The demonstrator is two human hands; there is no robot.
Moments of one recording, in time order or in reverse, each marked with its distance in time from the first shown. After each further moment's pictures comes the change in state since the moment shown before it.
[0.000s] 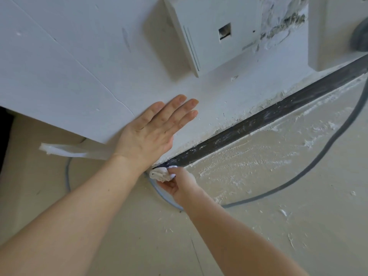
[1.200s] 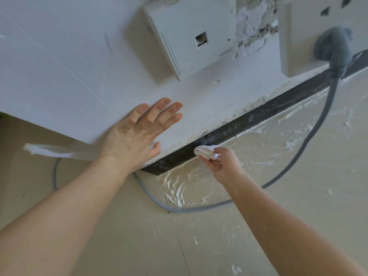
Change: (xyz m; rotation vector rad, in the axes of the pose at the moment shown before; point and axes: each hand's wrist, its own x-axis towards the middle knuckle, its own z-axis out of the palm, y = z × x) left_hand 0.001 0.000 -0.009 0.056 -0.111 0.021; right_hand -0.033 -0.107 -0.080 0.118 0.134 -0.324
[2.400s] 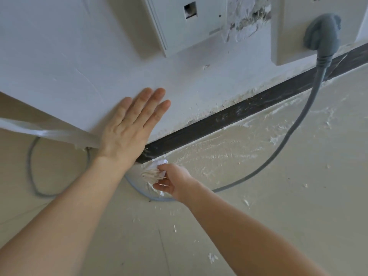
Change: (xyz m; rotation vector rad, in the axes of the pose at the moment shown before) left_hand -0.005 0.050 0.001 -0.211 0.019 -0.275; right_hand -0.021 0.083 0.014 -0.515 -0.126 0.266
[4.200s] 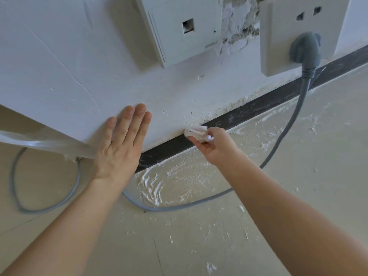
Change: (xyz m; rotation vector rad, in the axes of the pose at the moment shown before) left_hand -0.022 0.012 0.001 -0.059 -0.098 -0.111; right_hand -0.054 -0.107 -0.057 0.476 0.027 -0.303
